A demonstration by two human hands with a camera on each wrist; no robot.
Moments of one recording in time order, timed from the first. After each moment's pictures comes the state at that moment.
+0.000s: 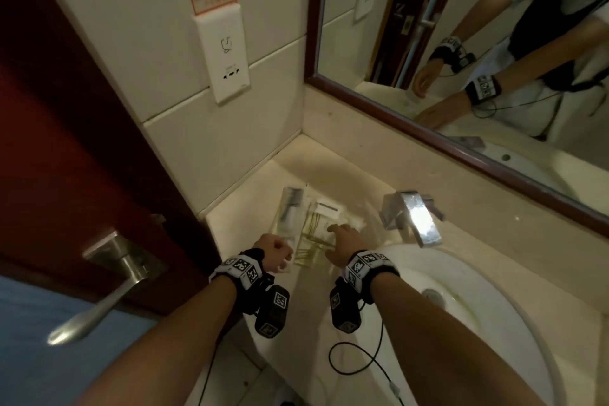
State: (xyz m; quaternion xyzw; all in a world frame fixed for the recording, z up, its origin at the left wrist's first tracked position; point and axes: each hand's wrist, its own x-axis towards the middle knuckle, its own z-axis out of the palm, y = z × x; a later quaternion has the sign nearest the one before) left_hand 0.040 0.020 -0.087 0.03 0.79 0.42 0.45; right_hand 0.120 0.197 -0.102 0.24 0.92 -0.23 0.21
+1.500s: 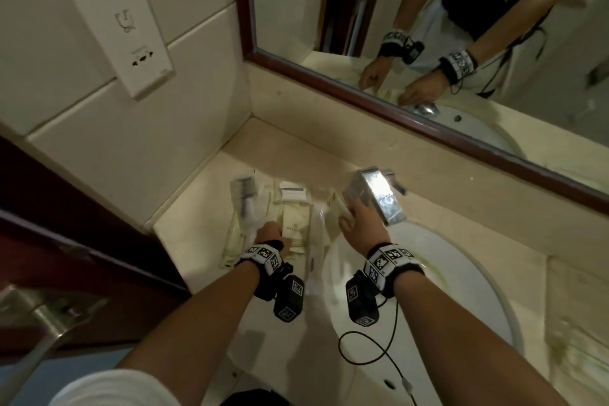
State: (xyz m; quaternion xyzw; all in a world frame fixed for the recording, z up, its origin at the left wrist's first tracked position) left_hand 0.052 0.114 -0.130 0.13 0.89 0.23 0.36; right_hand 0.179 0.263 -0.086 0.36 0.88 -0.30 -0.02
